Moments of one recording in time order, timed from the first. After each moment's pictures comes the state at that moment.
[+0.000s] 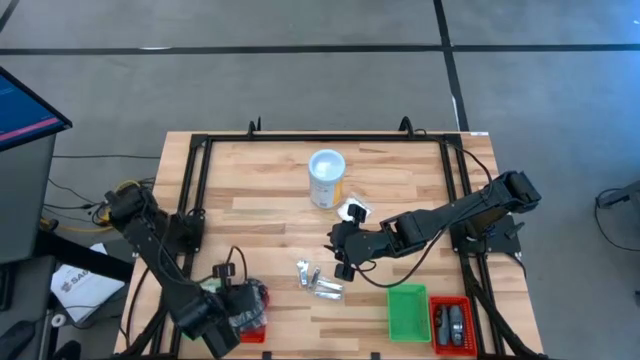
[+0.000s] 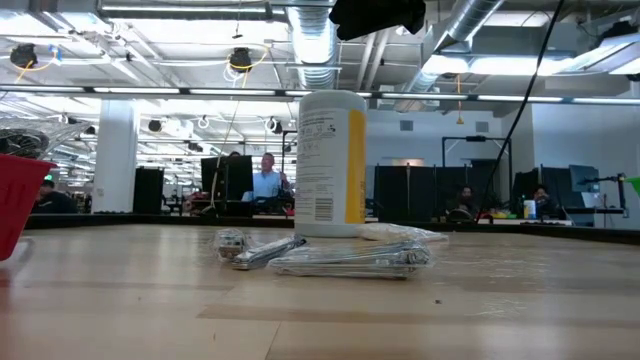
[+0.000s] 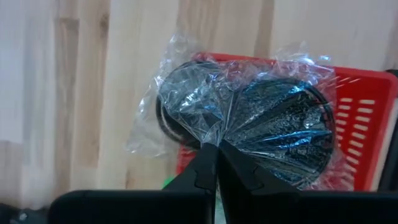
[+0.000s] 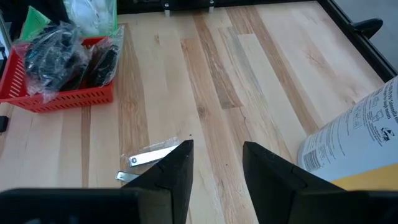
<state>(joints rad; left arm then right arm) -0.92 1.73 1.41 -1.28 -0.36 -1.03 0.36 1.66 1.37 -0.49 0.47 0.34</state>
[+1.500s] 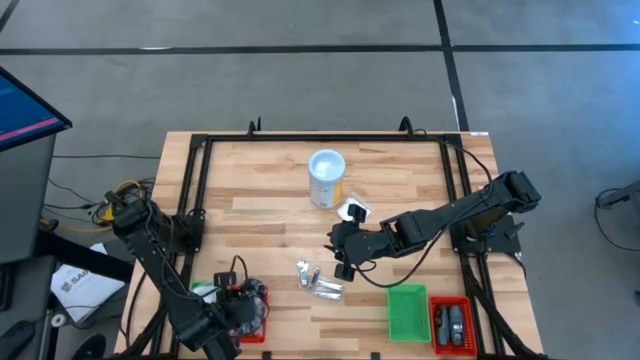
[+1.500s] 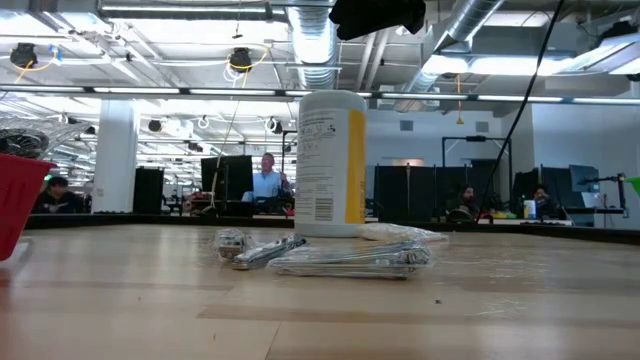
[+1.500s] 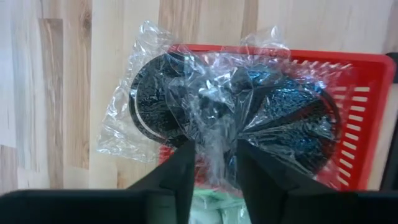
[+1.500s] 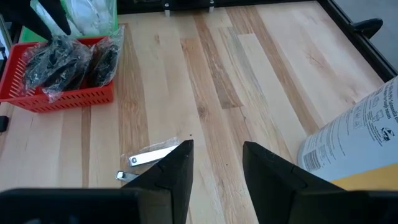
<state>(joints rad) -0.95 1.81 1.45 -1.28 -0.36 -1.03 0.36 1.66 1.37 -0.49 0.47 0.34</state>
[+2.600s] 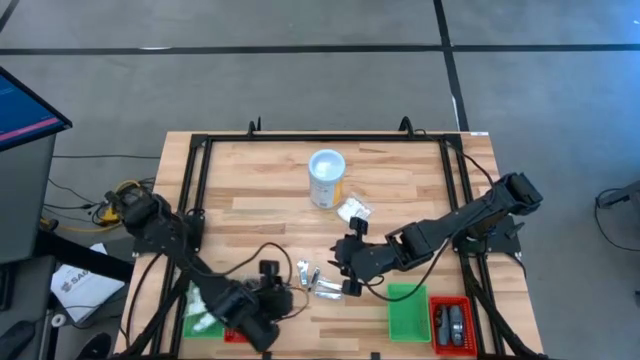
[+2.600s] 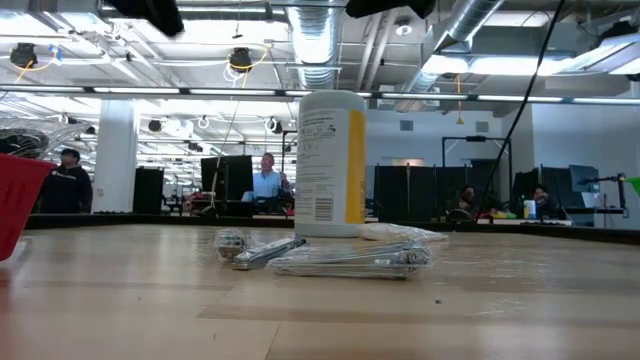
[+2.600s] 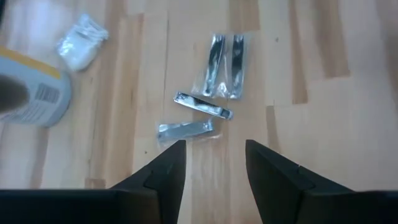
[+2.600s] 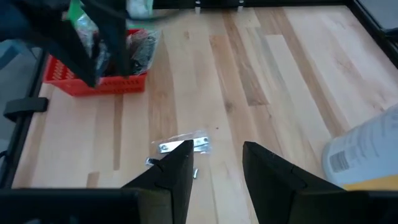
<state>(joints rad) -0.74 1.82 1.44 -0.90 -0.65 -0.56 0.44 1.66 1.37 -0.49 0.47 0.34</state>
